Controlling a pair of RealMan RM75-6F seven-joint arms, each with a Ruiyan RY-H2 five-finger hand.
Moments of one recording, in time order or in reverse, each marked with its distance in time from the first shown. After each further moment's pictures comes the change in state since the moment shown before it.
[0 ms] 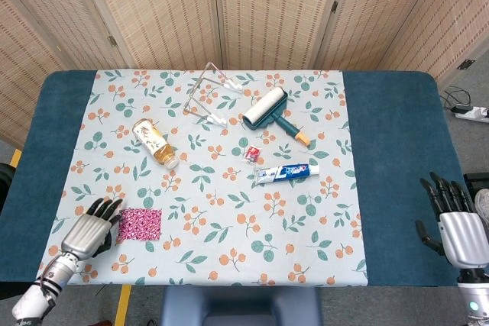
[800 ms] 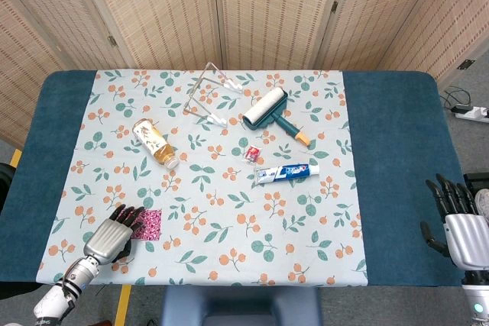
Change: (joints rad) left arm -0.027 -0.039 0.007 -0.070 -0.047 -0.058 0.125; right arm -0.012 -0.002 -0.001 0.020 0.014 0.006 0.025
